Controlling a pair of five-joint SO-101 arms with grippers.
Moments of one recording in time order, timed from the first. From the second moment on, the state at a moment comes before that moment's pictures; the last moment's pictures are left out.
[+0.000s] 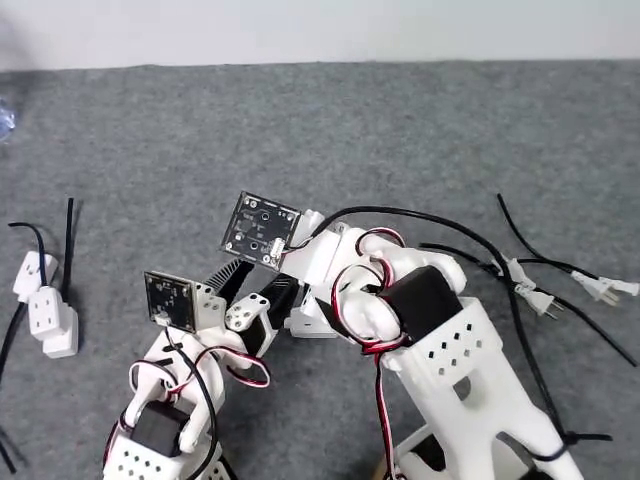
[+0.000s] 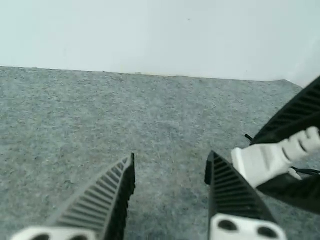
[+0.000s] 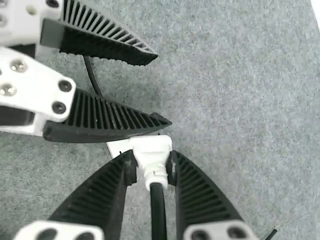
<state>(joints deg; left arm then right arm) 18.8 -98.3 94.2 33.8 19.8 -38.1 -35.3 17.7 80.5 35.3</state>
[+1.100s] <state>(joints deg) -12.2 -97.3 96.8 56.4 11.0 -33.9 -15.0 18.7 78.8 49.6</state>
